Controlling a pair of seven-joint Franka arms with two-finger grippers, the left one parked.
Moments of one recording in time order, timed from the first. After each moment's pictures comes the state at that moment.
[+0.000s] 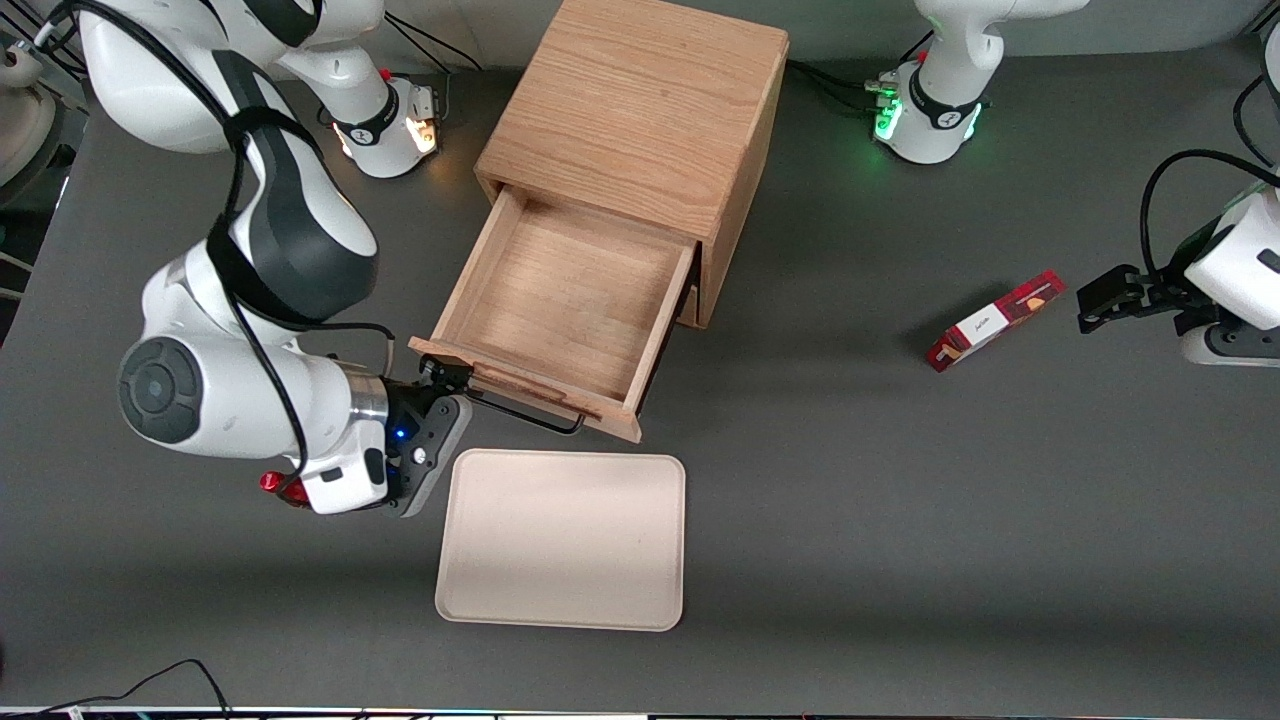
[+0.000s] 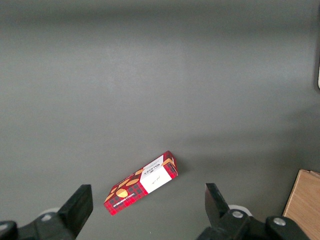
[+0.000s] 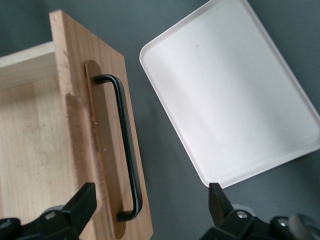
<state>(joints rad) 0.14 0.73 0.32 -0.95 0.09 1.58 -0.62</state>
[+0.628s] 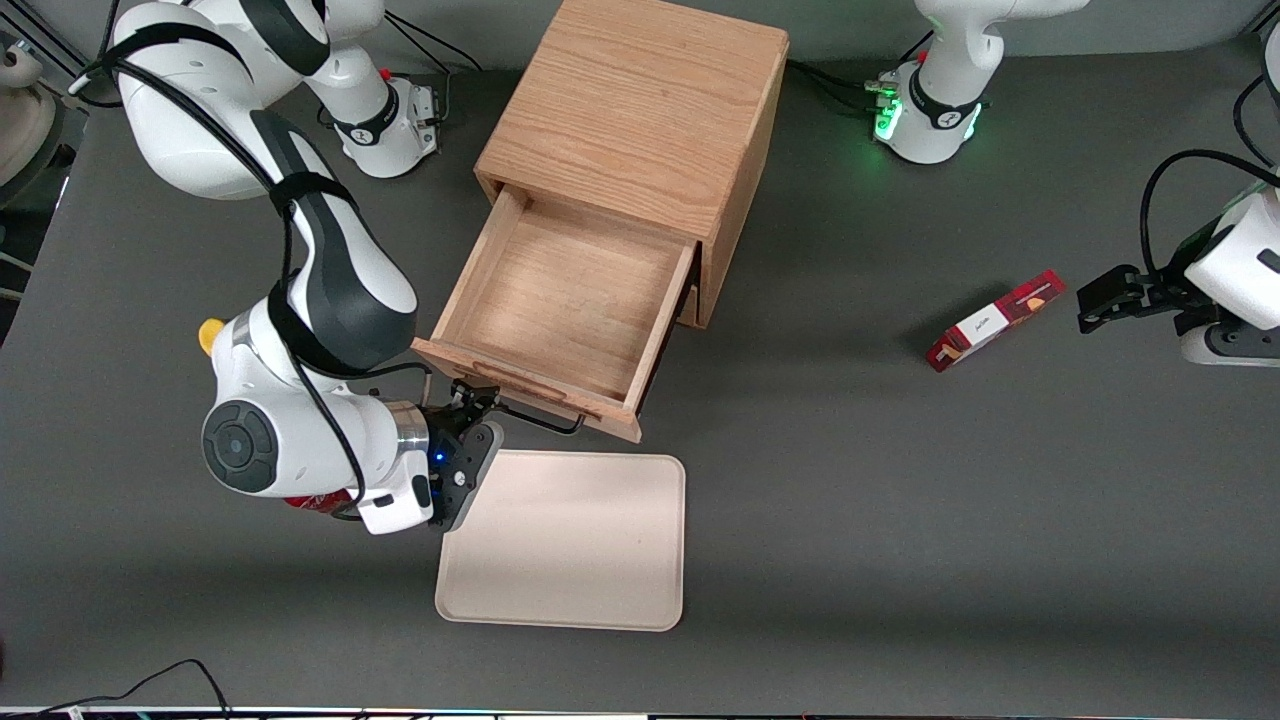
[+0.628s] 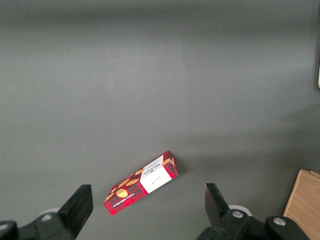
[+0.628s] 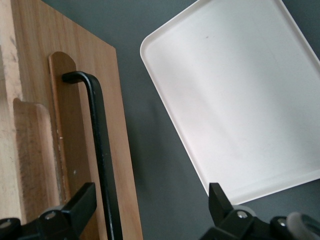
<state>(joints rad) 0.15 0.81 0.32 -0.95 0.10 1.61 -0.63</state>
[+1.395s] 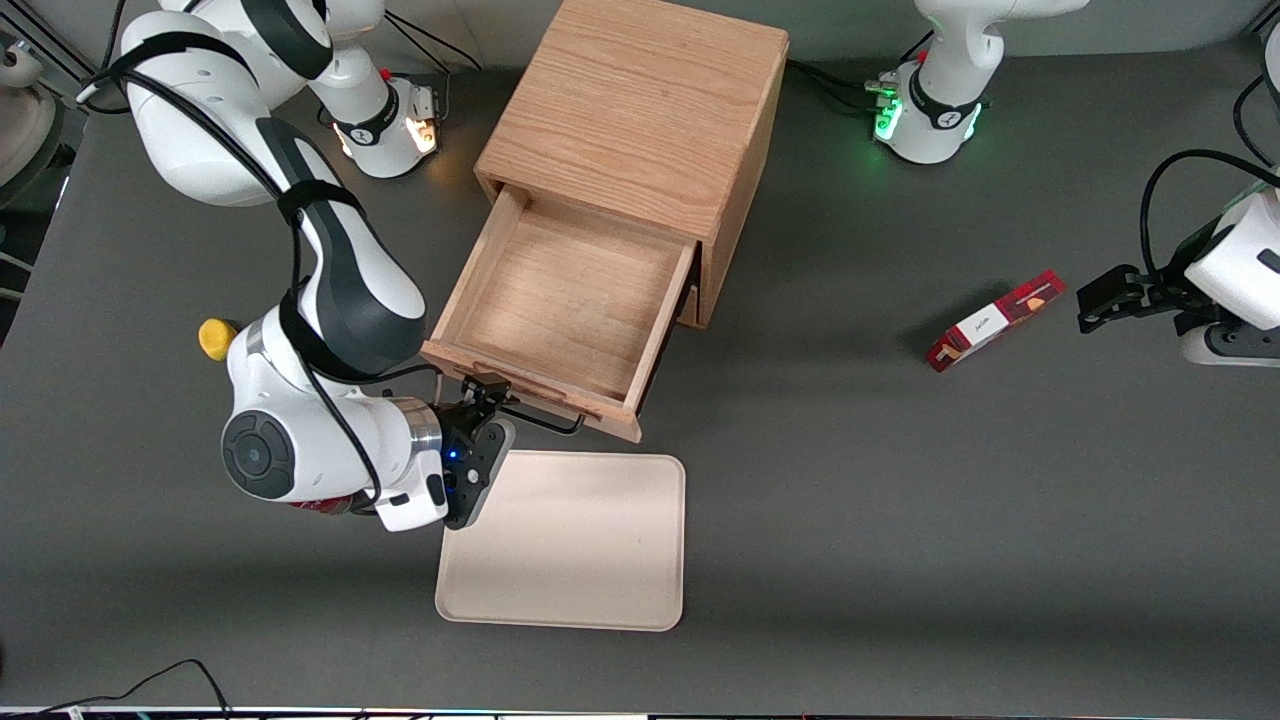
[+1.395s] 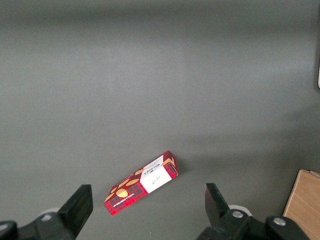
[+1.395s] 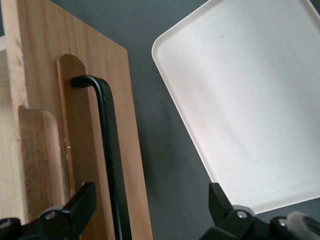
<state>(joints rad) 0.15 0.83 0.33 -0.96 0.13 1.60 -0.63</state>
